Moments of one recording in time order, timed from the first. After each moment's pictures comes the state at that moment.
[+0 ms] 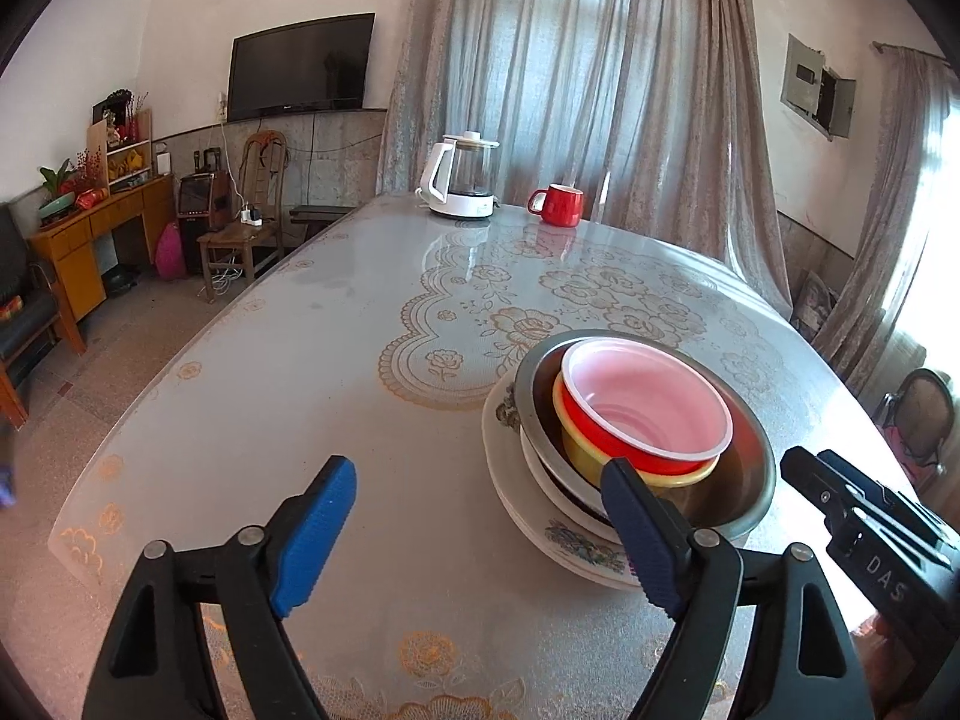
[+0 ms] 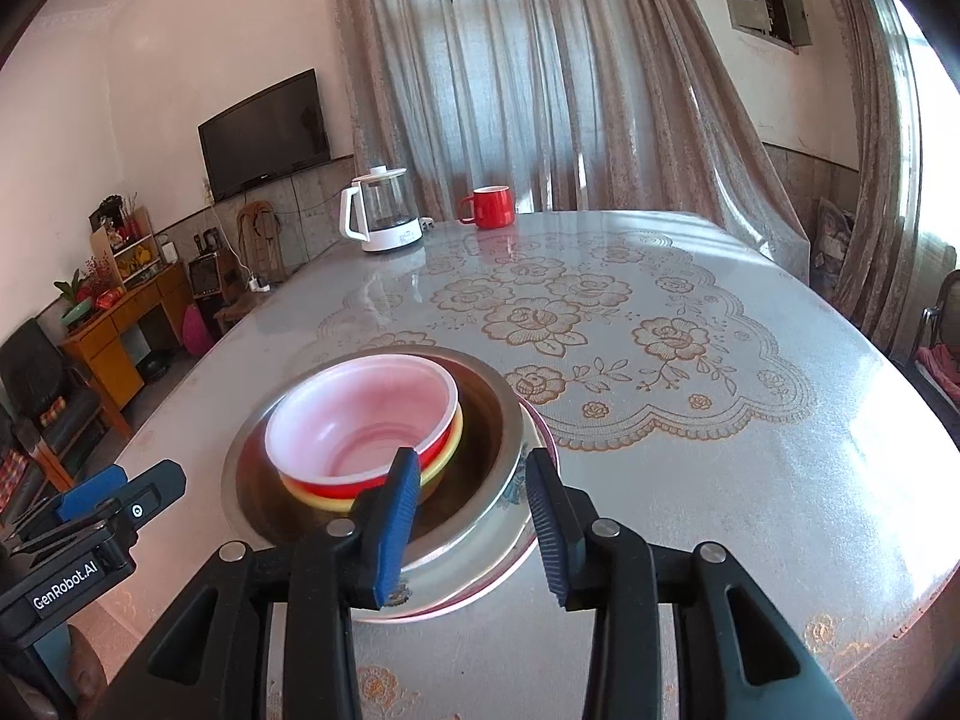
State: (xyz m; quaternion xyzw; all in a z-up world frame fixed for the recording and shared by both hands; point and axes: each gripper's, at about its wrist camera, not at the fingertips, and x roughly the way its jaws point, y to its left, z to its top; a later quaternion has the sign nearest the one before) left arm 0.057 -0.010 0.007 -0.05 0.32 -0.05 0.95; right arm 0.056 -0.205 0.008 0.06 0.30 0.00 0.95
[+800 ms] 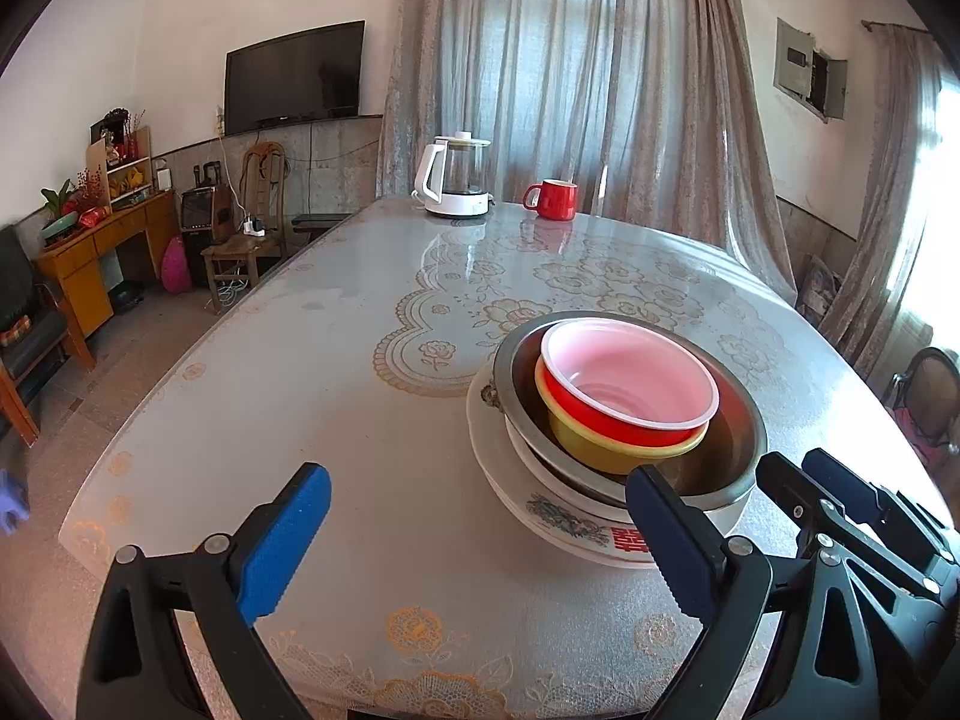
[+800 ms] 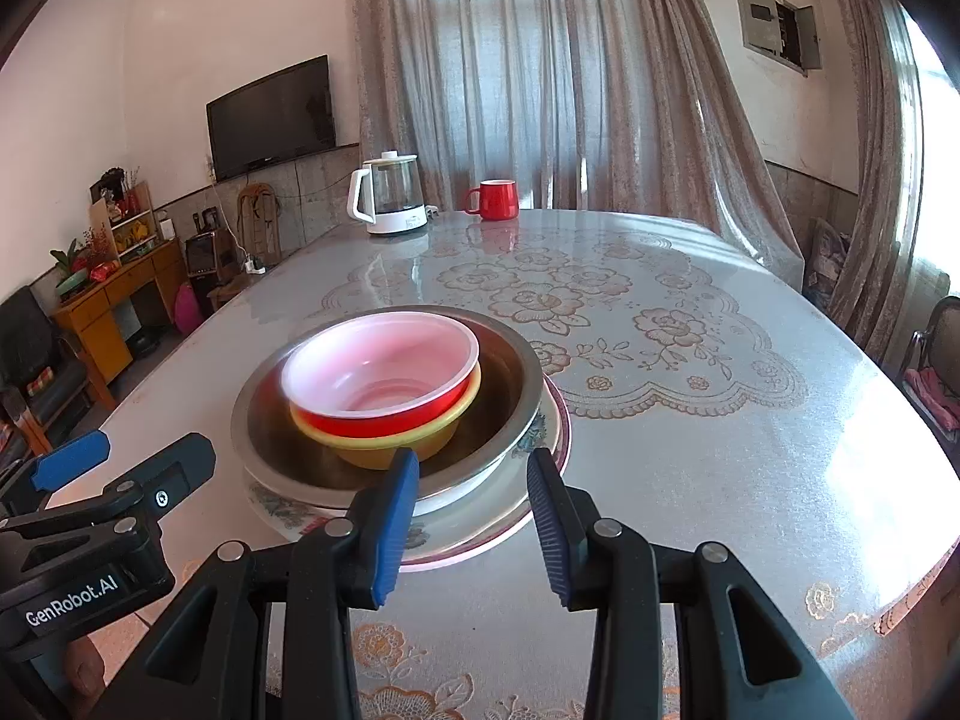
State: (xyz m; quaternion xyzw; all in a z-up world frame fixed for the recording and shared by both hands) left arm 0.045 -0.023 0.005 -0.03 0.31 -0.04 0.95; right arm 0.036 -0.185 -0.005 0.03 0.30 -0.01 0.95
